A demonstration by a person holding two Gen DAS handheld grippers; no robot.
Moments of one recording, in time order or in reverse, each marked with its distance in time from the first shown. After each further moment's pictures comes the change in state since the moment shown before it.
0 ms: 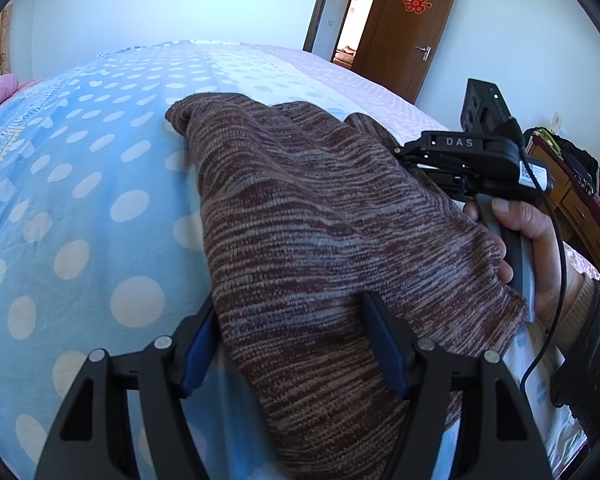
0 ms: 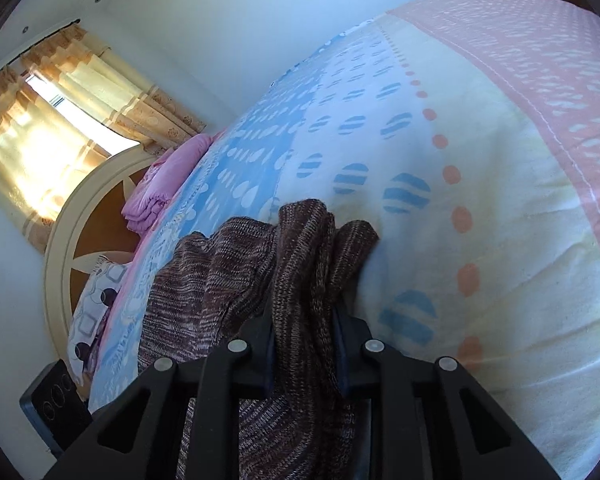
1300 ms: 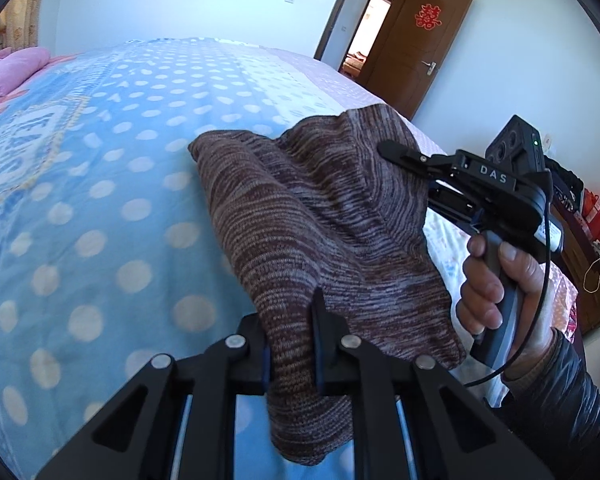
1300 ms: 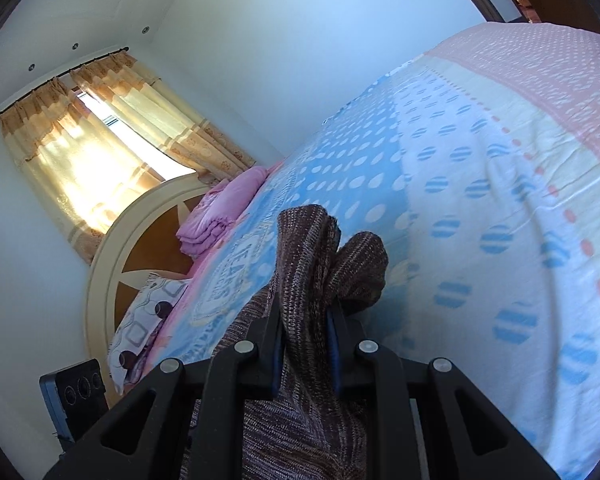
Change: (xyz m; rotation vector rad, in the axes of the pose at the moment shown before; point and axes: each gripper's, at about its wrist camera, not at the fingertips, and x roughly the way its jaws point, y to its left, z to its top) left arm -0.129 0.014 -0.055 -0.094 0.004 -0.014; right arm -0.067 0.133 -0.110 -0.018 -0.176 0.138
